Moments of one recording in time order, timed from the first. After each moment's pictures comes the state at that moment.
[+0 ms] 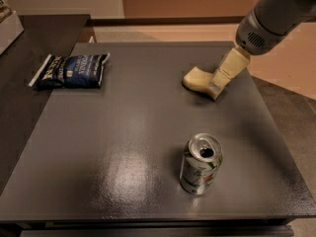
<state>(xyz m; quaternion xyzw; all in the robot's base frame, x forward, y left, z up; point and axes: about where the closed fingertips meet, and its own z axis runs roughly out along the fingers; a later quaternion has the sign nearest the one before) 0.580 -0.186 0.927 -0.46 0.86 0.01 0.24</state>
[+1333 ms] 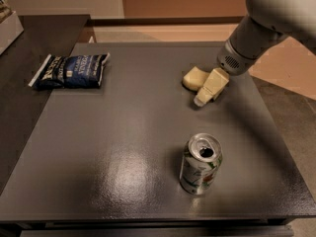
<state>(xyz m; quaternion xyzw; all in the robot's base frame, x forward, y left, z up) 0.601 -0.168 0.849 -0.44 0.88 0.04 0.19</state>
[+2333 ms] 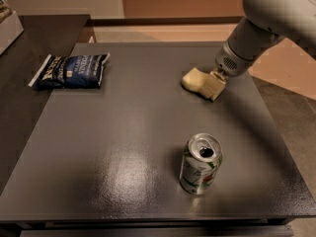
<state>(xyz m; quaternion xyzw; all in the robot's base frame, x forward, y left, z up) 0.602 -0.168 0.841 -0.43 0.88 0.05 0.18</state>
